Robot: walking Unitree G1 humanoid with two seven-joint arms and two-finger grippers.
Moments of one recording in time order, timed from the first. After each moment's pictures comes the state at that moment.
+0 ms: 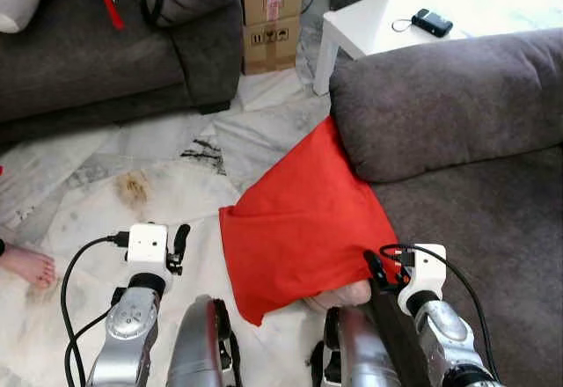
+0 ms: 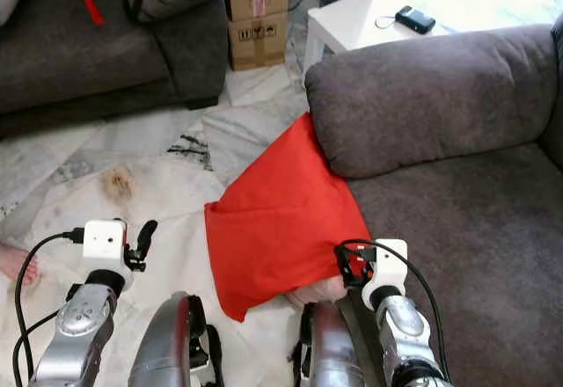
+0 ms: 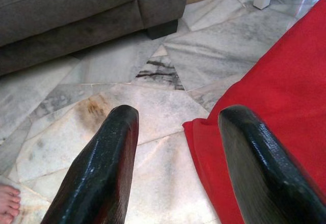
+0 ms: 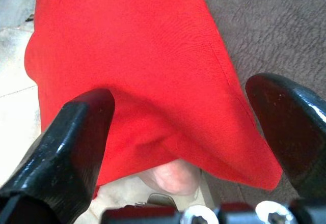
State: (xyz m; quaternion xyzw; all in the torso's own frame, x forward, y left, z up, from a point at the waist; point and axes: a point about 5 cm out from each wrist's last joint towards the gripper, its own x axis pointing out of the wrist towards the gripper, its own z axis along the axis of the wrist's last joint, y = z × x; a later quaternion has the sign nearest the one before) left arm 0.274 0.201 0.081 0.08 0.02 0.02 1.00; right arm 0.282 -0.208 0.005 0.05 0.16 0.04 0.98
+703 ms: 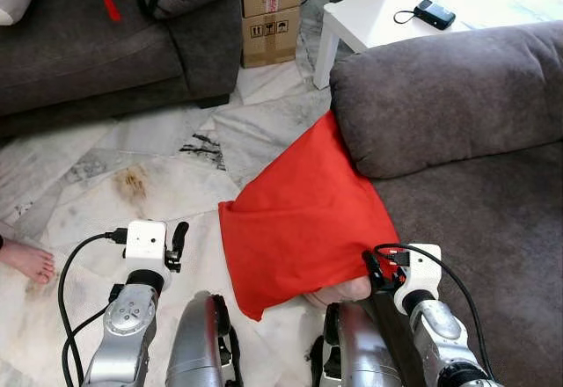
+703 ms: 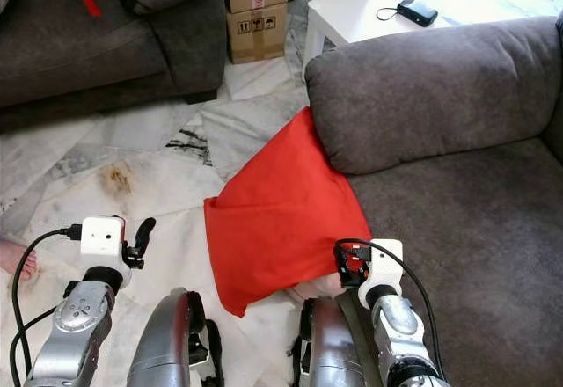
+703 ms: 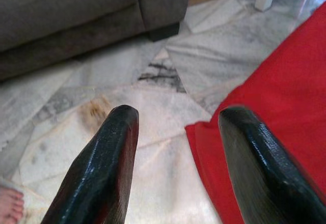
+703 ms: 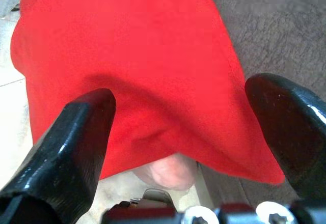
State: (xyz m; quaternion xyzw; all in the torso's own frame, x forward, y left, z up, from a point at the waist) left arm 0.276 0.201 0.094 0.08 0.01 0.02 1.00; right arm 0.286 -0.203 0.004 0.03 0.17 0.03 0.98
